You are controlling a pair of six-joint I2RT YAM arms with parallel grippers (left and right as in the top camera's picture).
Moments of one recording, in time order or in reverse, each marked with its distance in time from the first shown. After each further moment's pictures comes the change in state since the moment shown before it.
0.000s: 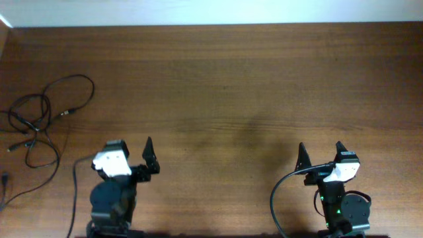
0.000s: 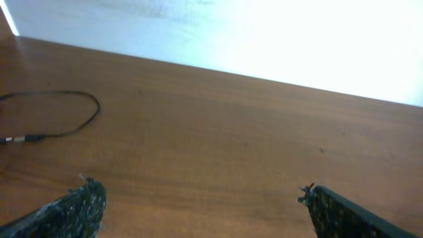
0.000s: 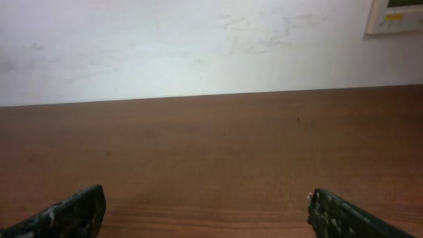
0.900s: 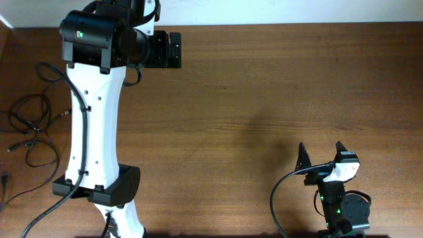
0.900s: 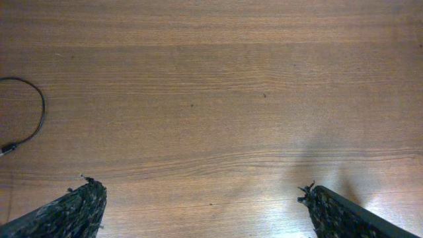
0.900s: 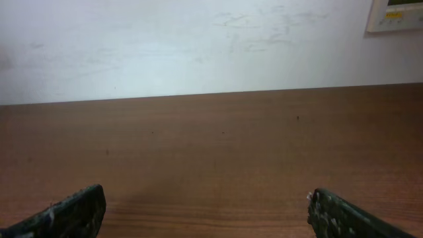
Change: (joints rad) left arm -0.151 1.711 2.360 -1.426 0.117 0.000; right arm 0.000 0.003 0.000 -0.001 0.000 0.000
